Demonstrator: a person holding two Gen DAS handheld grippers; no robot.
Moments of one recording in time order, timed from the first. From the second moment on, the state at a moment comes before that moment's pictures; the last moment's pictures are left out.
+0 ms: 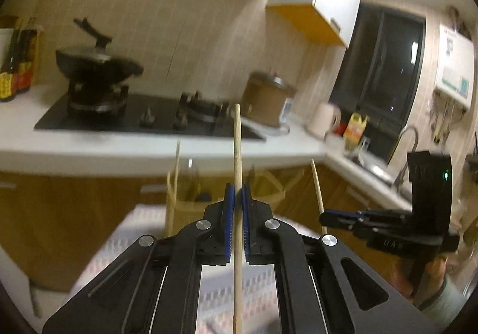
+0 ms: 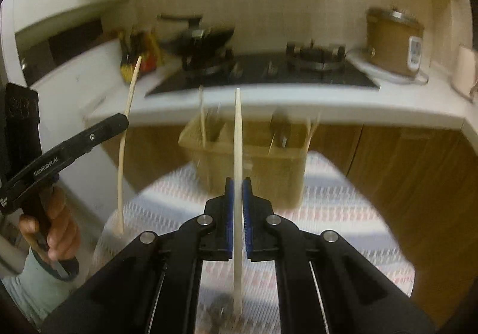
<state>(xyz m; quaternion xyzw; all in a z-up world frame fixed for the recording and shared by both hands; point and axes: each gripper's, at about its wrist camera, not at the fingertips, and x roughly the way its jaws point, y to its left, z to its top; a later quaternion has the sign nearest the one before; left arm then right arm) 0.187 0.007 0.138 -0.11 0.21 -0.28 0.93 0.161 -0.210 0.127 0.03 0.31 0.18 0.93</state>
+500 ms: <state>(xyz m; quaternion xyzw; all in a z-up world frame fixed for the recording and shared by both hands) 0.283 -0.010 0.156 -0.15 0.15 -0.26 0.94 0.242 -0.215 0.173 0.07 0.16 0.11 0.98</state>
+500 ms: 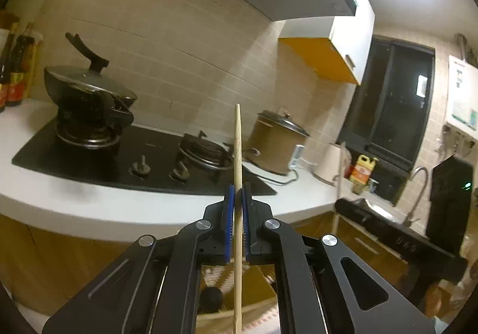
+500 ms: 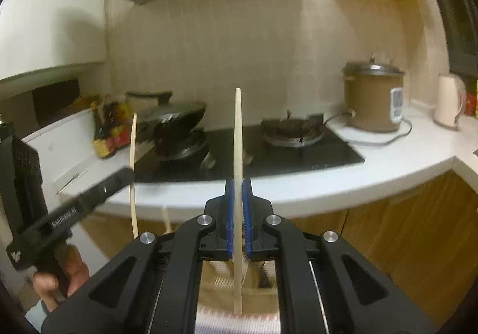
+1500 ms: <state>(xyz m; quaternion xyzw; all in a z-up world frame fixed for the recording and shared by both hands) 0.301 -0.014 0.093 -0.13 0.08 -0.14 0.98 0.269 -0.208 0.118 0.05 0.10 0.06 0.99</state>
